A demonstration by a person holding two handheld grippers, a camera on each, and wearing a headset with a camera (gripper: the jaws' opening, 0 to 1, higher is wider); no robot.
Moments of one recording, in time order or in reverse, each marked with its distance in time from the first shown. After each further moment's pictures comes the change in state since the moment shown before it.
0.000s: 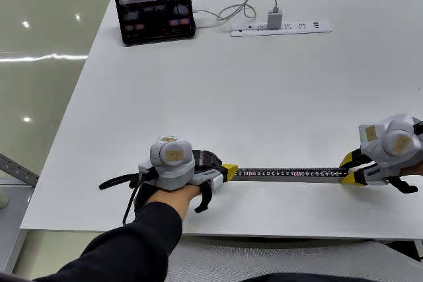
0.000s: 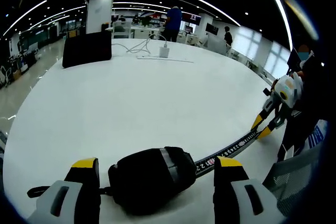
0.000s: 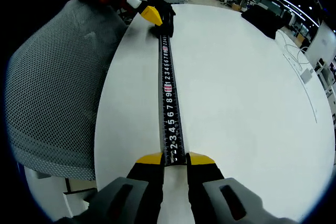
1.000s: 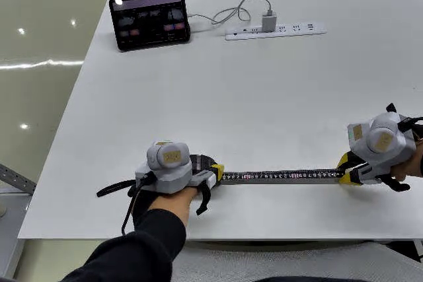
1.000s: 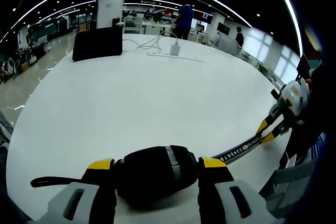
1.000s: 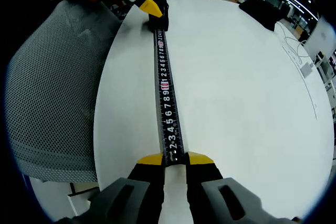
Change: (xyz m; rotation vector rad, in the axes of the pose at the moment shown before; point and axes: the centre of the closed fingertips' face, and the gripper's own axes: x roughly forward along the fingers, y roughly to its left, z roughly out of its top) left arm -0.005 0.006 -0.002 -0.058 0.034 0.073; right arm 0.002 -0.001 -0.001 0.030 0.076 -0.013
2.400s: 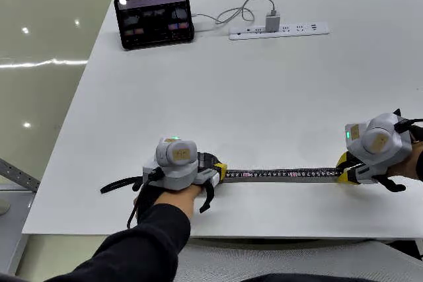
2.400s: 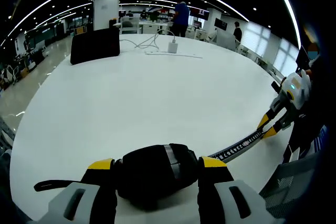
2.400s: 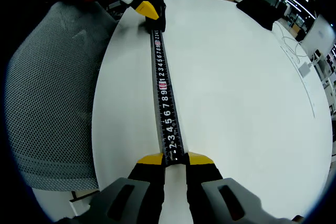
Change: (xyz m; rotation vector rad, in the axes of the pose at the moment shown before) left arm 0.000 0.000 -0.001 0.050 0.007 0.011; right arm 0.004 -0.001 0.007 0.023 0.009 -0.024
